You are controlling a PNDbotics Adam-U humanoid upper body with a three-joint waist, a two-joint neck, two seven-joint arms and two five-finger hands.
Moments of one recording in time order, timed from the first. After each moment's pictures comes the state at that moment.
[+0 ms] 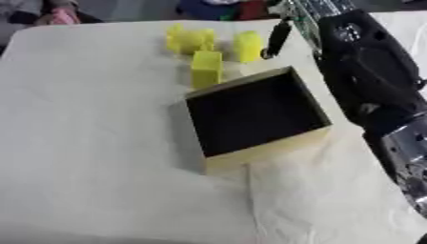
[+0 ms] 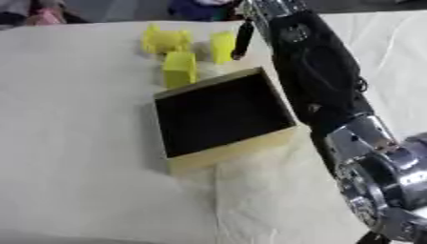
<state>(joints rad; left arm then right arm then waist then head) -0.25 0.56 0.18 -1.99 -0.39 -0.22 0.82 -1.47 -0.04 0.01 -0.50 1.66 0.00 0.71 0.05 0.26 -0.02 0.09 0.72</state>
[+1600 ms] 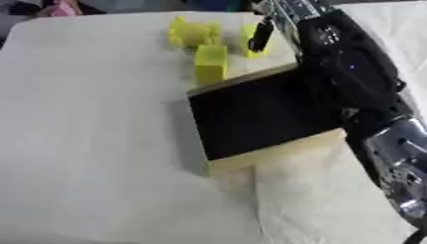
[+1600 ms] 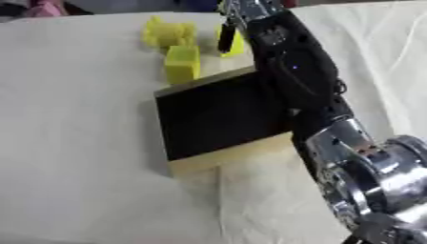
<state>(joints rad) -0.27 0.56 0.17 -1.99 -0.38 -0.22 0.81 -1.50 0.01 -0.04 -0.55 1.74 0.07 0.65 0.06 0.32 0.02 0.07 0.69</state>
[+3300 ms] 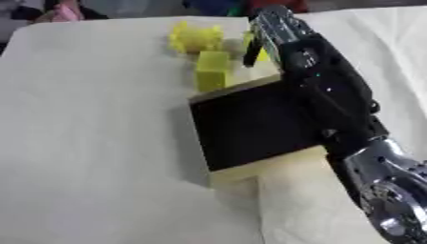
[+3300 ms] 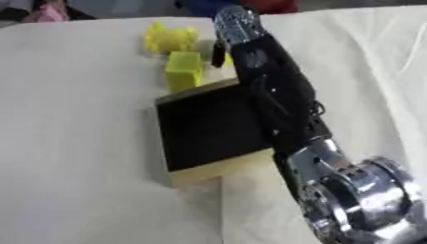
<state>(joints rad) -0.27 0.56 0.17 -1.99 -0.38 -0.22 0.81 -1.47 0.06 -0.15 -0.56 1.89 0.26 0.69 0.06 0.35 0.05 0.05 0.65</state>
